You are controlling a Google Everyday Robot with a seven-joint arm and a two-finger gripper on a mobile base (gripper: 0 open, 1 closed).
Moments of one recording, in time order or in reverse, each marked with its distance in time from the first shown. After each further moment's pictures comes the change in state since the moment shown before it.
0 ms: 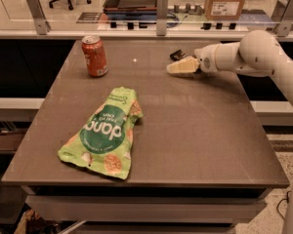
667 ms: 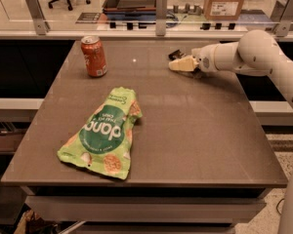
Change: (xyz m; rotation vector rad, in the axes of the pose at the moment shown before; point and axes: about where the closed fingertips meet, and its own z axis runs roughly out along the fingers) arm 0.001 0.001 0.007 -0.013 0.008 0.011
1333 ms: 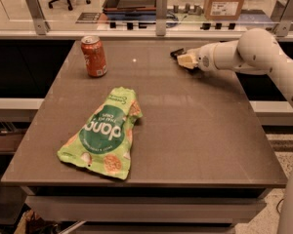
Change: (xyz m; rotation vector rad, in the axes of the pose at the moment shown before) arm -0.004 0.001 -0.002 -0.001 0.000 0.000
